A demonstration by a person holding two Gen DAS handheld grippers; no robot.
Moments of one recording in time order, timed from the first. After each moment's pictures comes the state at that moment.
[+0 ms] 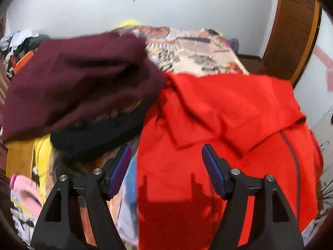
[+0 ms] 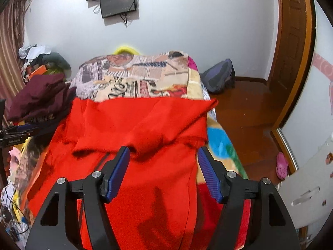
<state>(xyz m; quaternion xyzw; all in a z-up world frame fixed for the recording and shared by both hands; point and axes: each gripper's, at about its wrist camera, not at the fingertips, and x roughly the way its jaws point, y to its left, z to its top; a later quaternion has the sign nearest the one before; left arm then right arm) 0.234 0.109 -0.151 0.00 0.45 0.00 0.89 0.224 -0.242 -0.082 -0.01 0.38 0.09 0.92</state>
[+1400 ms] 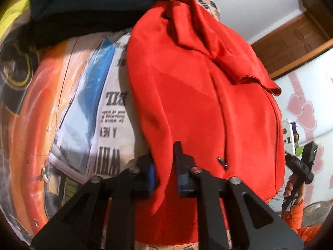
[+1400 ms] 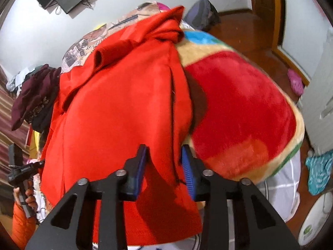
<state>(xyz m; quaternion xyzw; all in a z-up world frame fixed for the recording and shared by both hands) 0.158 0.159 -0.267 -0.25 0.54 -0.13 0.79 0.152 -0.290 -0.185 0.17 0.50 0.07 0.84</state>
